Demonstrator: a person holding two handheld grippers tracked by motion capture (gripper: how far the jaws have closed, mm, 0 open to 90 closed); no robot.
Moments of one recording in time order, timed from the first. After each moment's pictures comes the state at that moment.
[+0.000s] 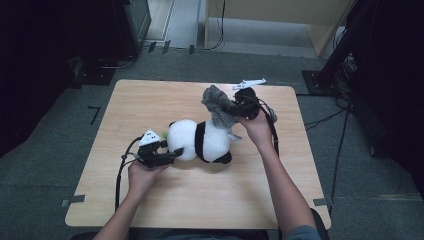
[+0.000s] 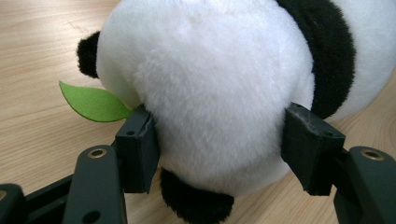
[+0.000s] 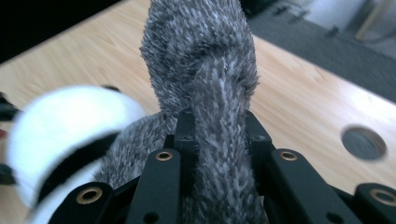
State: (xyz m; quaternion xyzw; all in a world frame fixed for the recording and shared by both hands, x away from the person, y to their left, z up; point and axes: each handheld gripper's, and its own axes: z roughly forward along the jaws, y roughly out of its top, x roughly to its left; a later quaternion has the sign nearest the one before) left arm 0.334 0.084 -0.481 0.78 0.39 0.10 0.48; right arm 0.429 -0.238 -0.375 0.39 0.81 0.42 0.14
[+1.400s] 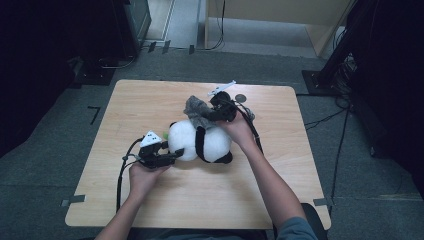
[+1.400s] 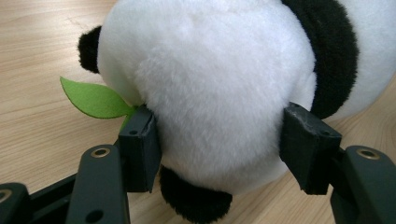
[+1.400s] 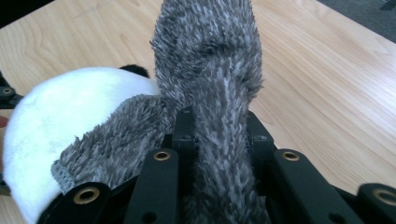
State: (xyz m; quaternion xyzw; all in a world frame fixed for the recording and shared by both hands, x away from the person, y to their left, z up) left arm 0.331 0.082 -0.484 0.77 0.40 0.10 0.48; right arm 0.450 -0.184 -0.407 0.37 0.85 0.36 0.08
